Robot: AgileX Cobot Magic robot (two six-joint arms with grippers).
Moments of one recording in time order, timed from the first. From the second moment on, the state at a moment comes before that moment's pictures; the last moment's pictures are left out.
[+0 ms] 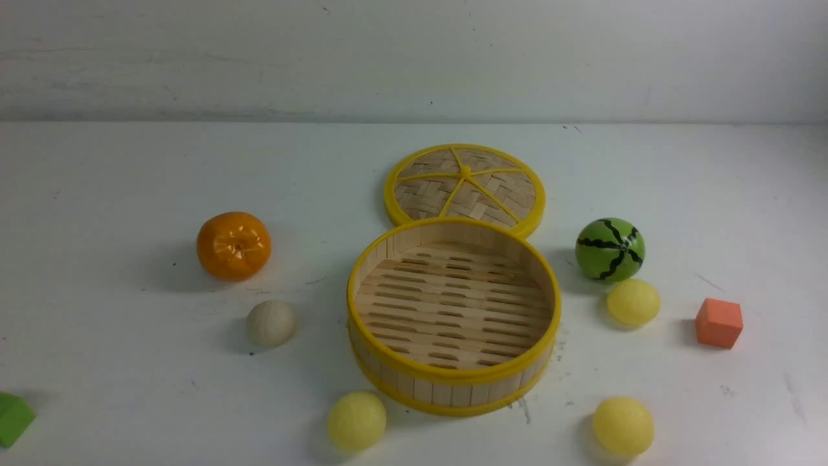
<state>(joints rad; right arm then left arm) 0.07 -0.01 0.02 -0.08 0.38 0.13 -0.12 -0.01 0.03 -0.13 0.38 -0.21</state>
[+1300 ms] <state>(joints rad) 0.07 -0.01 0.02 -0.08 0.38 0.13 -0.12 -0.01 0.03 -0.19 0.31 -0.23</state>
